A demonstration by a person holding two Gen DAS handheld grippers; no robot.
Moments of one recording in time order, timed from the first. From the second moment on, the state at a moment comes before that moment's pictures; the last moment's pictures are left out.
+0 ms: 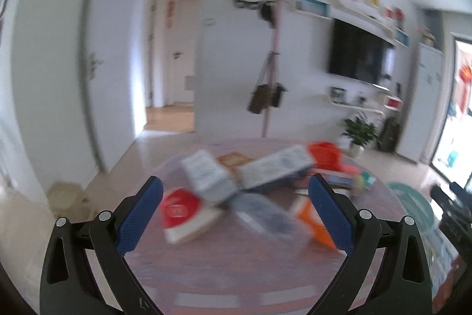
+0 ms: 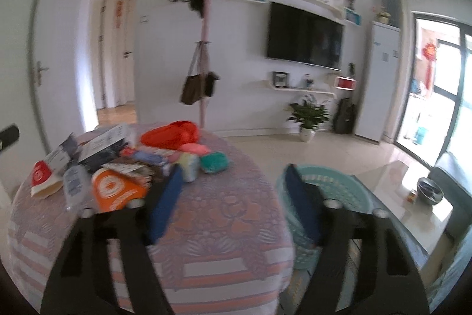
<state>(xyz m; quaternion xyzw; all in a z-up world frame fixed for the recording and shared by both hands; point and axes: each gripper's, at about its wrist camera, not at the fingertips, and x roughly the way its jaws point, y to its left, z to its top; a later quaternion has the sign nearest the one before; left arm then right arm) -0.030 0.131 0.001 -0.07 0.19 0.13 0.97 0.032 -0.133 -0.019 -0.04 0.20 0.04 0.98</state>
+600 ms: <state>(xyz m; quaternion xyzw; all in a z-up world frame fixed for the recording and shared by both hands) 0.038 0.244 -0.078 -0.22 0.36 0.09 0.90 0.107 -0.075 -0.057 -0.01 0.31 0.21 0.93</state>
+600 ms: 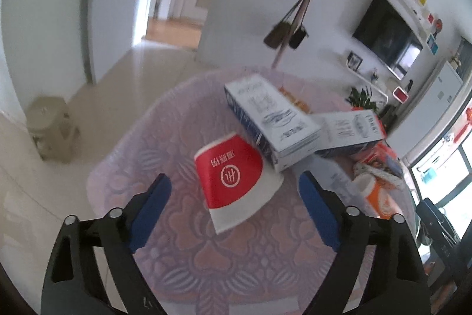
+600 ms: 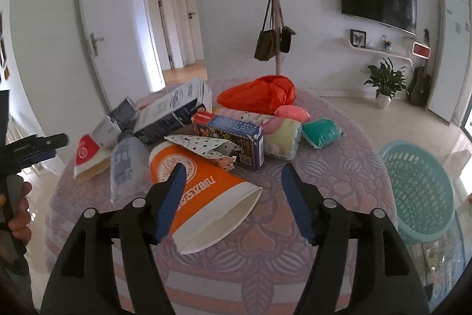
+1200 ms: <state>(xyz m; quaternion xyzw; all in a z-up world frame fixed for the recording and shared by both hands) 0.071 0.233 -0.115 -0.22 0.40 0.09 0.88 0.160 -0.052 -0.097 0.01 0.42 0.30 0.86</state>
